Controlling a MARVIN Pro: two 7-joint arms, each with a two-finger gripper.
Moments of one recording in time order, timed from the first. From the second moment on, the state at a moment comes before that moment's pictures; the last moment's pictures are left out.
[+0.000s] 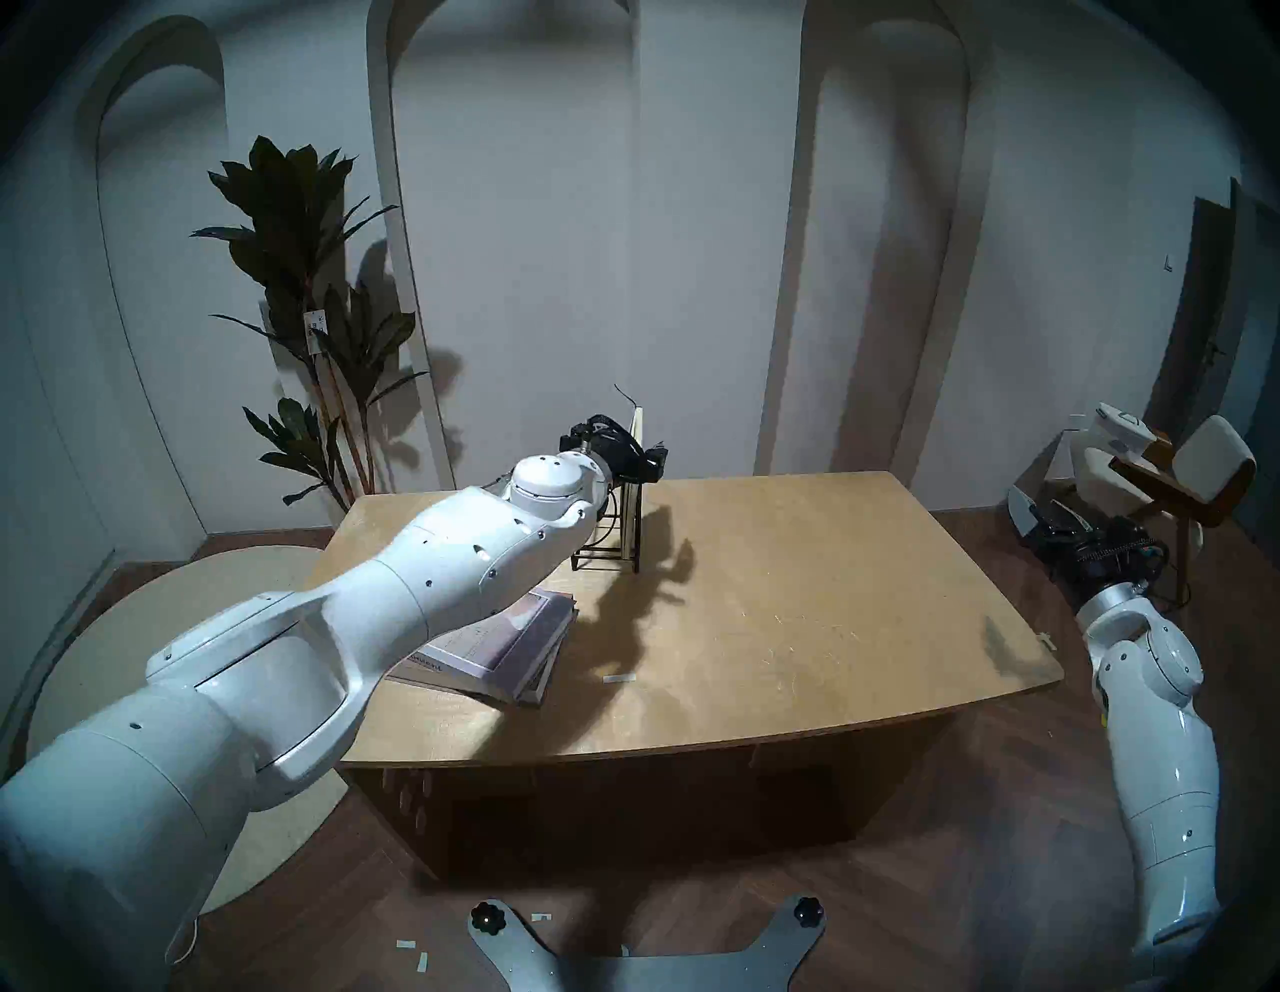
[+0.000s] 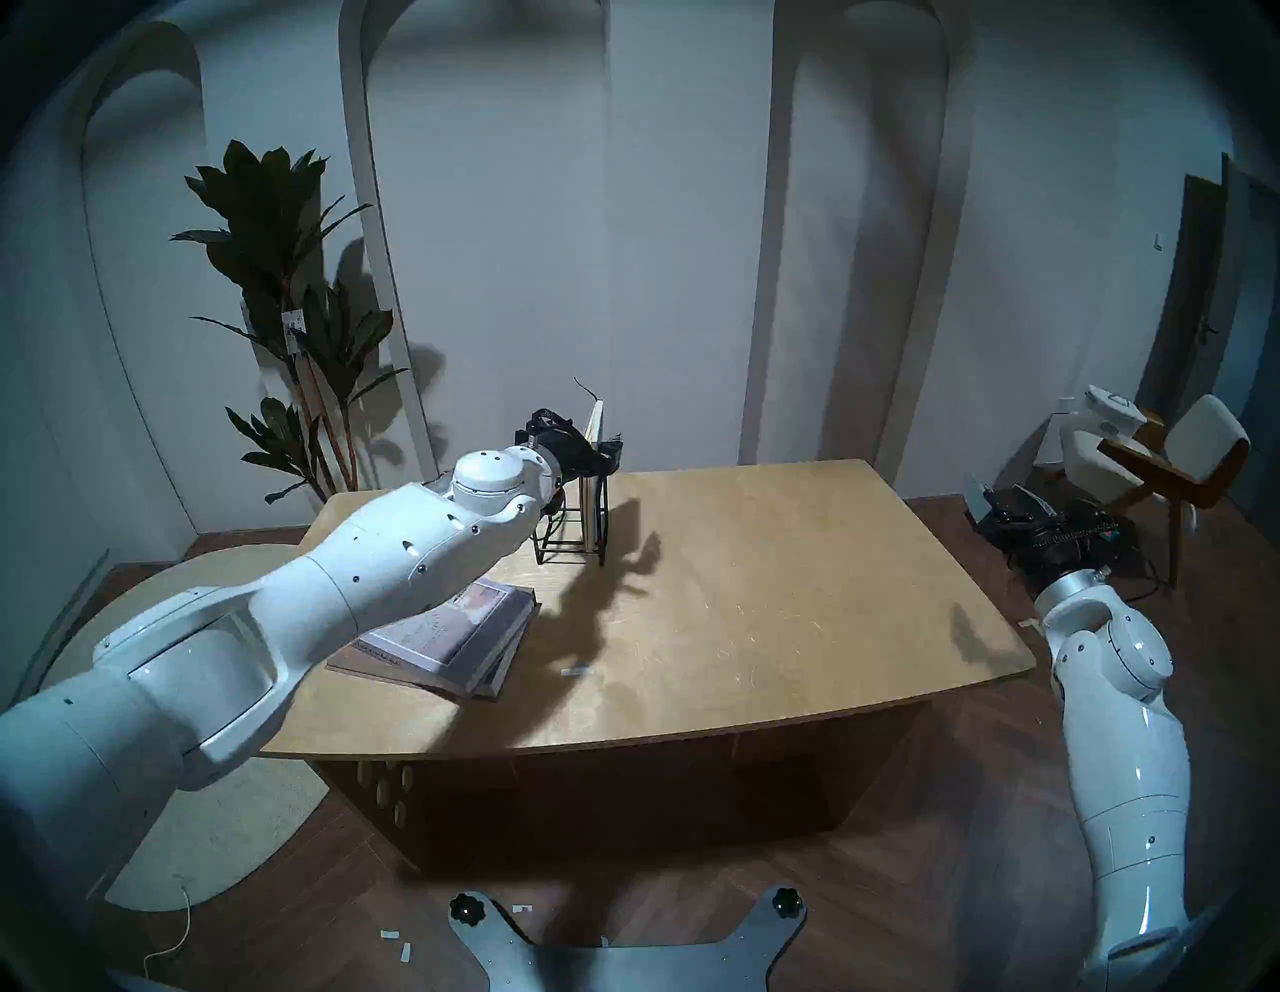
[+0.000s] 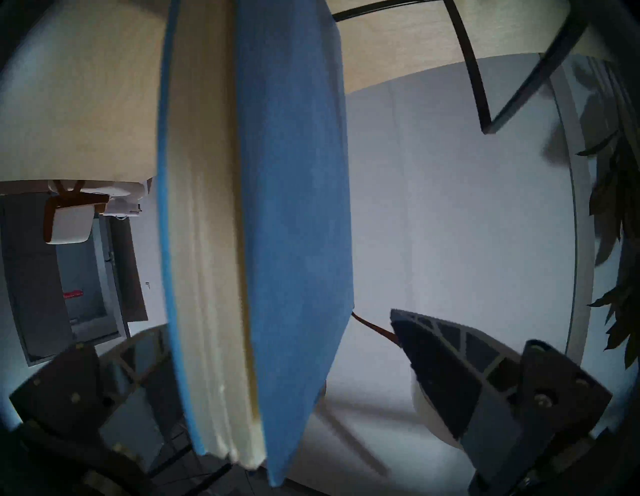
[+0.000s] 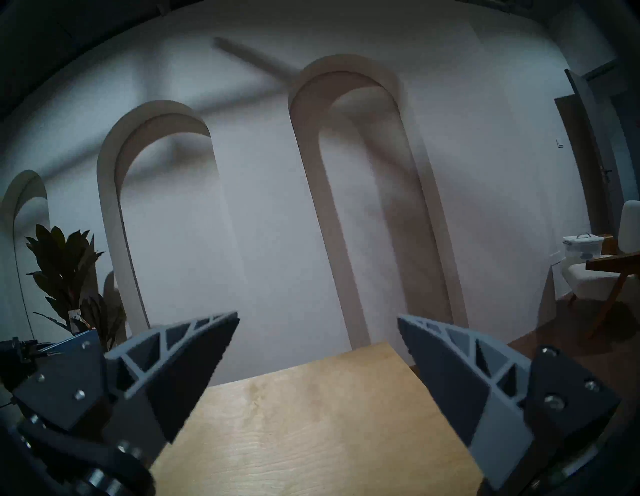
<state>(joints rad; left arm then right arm) 0.55 -1.30 -0.48 -0.85 2.28 -0.01 -0.11 -1.69 -1.05 1.99 -1.58 0.84 0.01 0.35</state>
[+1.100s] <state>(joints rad) 0.46 -1.41 -0.62 -0.63 2.18 0.19 0.09 -1.73 -1.09 2.02 -1.59 0.84 -0.11 0.45</state>
